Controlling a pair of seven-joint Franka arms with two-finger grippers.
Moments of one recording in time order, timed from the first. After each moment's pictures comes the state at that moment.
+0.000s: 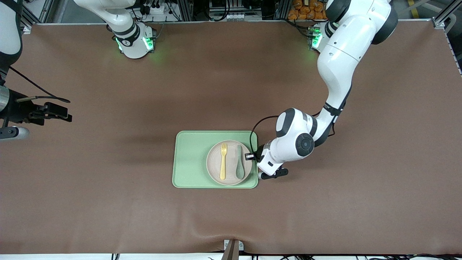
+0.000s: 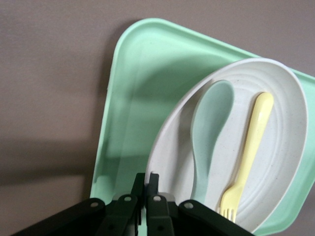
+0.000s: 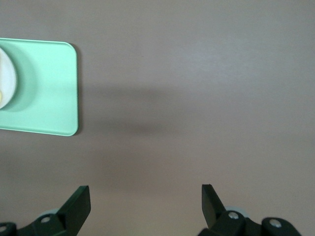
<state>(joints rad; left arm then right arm) -0.35 0.91 -0.25 -1.36 -0.34 2.37 -0.46 0.01 0.19 -0.08 -1.48 0.13 1.56 -0.15</state>
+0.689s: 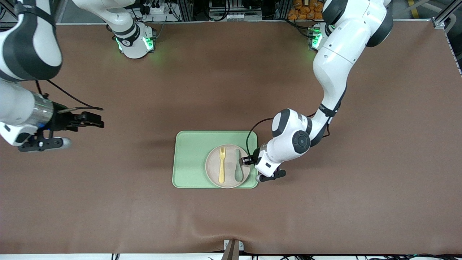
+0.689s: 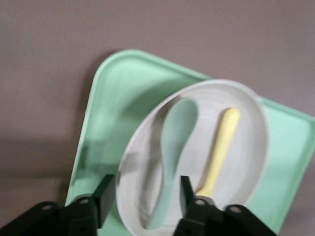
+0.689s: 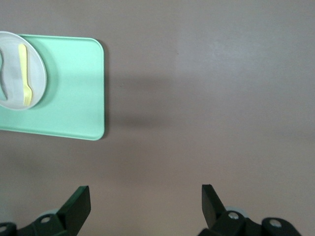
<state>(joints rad) -0.36 0.90 -0.25 -1.33 -0.33 2.44 -0.54 0.15 0.26 -0.07 -1.48 0.15 1.61 0.01</state>
